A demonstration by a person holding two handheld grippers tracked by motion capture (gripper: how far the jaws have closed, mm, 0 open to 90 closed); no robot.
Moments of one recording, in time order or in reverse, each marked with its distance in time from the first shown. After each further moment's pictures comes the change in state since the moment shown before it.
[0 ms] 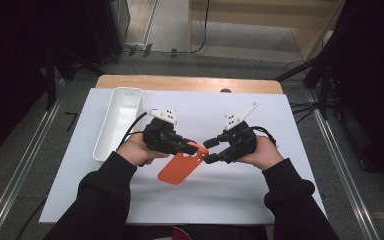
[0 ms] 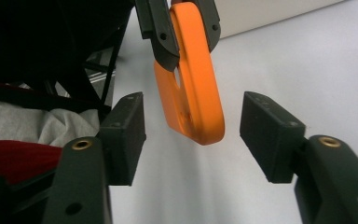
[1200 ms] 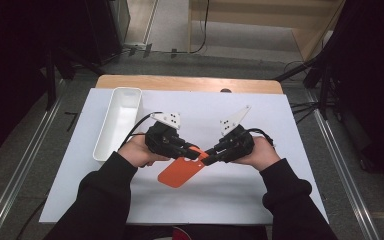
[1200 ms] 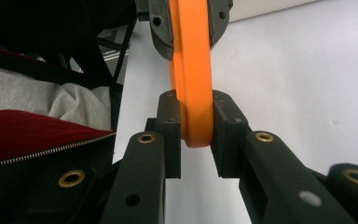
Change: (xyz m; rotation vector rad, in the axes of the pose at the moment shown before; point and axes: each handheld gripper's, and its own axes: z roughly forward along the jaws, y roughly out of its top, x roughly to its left) left arm -0.006 0.000 0.006 0.031 -0.045 0.065; right arm -0.002 -0.002 0.010 0.080 0.077 -0.053
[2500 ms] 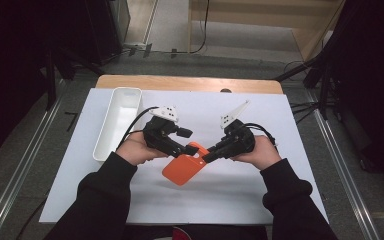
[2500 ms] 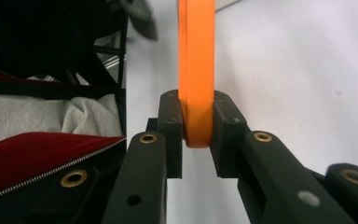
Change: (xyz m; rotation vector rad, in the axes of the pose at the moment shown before) left arm 0.009 0.003 -0.008 -0.038 0.162 -0.049; right arm -0.006 0.004 -0.005 0.030 0.002 0.171
